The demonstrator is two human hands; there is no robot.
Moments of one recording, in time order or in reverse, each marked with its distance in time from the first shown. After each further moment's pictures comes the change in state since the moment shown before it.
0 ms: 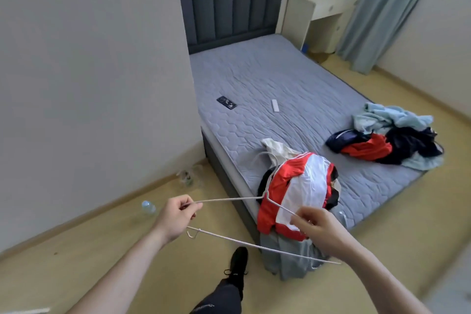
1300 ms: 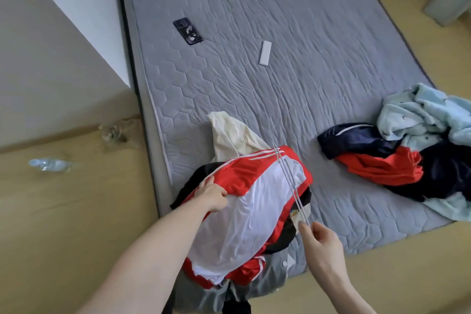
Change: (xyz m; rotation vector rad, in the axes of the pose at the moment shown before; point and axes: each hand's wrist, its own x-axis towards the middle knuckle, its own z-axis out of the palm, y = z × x) left_hand 0.457 0.034 0.518 0.653 -0.439 -0.358; right_hand 0.391 0.367 -0.209 0.070 0.148 0.400
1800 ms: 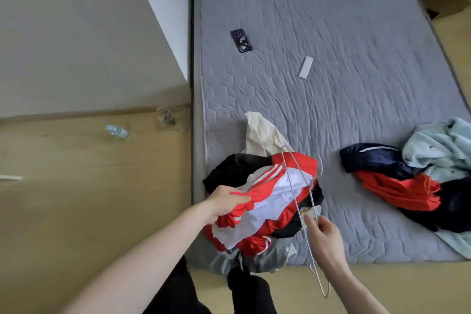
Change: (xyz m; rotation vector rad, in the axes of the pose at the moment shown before) left_hand -0.188 0.005 0.003 -1.154 -0.017 -0.008; right_hand -0.048 -0.031 -0.050 -0.012 -0.171 -0.083
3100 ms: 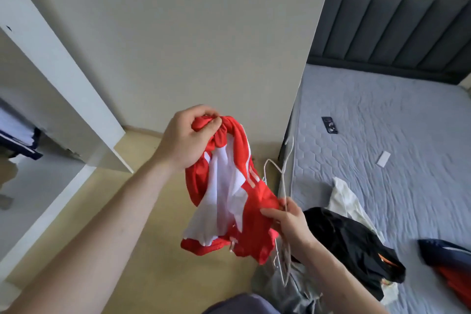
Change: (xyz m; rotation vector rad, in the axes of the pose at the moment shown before) left_hand -0.514 -0.020 -0.311 0.189 0.961 1.038; right_hand -0.331 -0.198 0.259 0.369 -0.650 -0.263
